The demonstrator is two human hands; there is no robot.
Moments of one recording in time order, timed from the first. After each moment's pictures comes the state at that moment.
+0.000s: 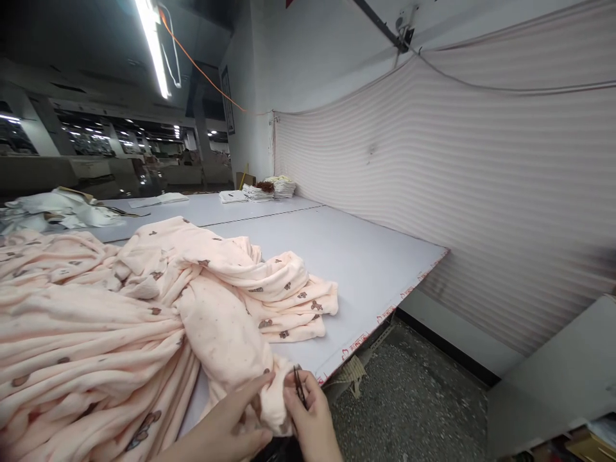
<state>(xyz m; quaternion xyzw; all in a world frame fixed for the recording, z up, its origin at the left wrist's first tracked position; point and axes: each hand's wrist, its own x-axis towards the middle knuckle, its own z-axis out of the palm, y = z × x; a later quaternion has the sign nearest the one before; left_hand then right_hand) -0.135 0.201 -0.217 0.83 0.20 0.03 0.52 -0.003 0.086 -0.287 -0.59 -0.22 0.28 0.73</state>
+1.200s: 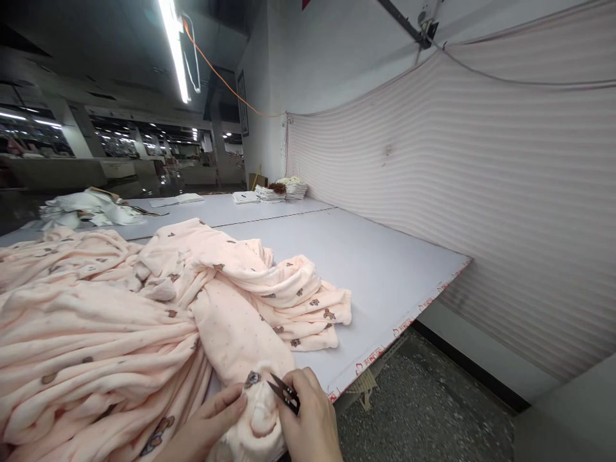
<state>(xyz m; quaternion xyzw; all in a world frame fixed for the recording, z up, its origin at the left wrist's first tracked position) -0.149 0.215 -0.219 0.42 0.21 0.15 0.87 -0.013 0.102 -0.217 -0.79 -0.43 0.04 0.44</state>
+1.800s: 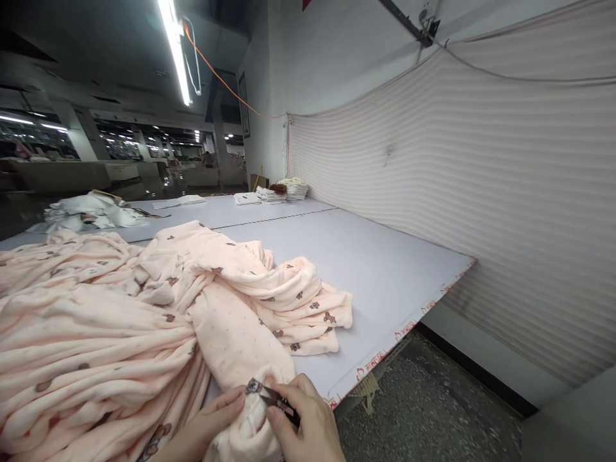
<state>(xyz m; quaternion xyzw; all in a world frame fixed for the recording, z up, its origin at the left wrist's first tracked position) -0.143 0.225 -0.220 0.35 0.16 0.10 0.92 0.002 0.097 -0.208 -0.71 -0.52 0.17 0.44</state>
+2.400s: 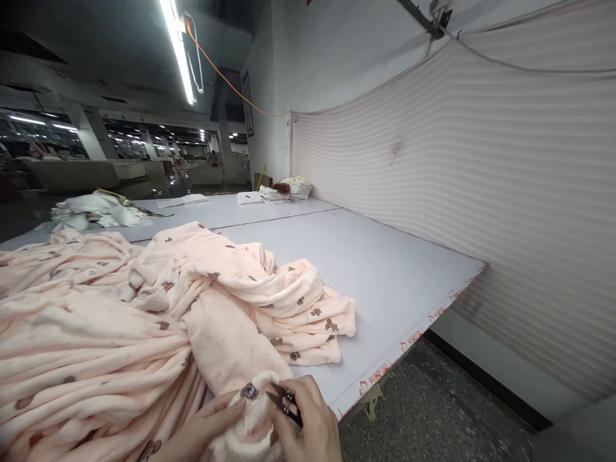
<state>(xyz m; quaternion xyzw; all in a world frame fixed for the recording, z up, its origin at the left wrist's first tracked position) -0.132 0.235 -0.211 0.45 0.20 0.11 0.86 0.015 0.110 -0.229 -0.71 -0.50 0.08 0.49</state>
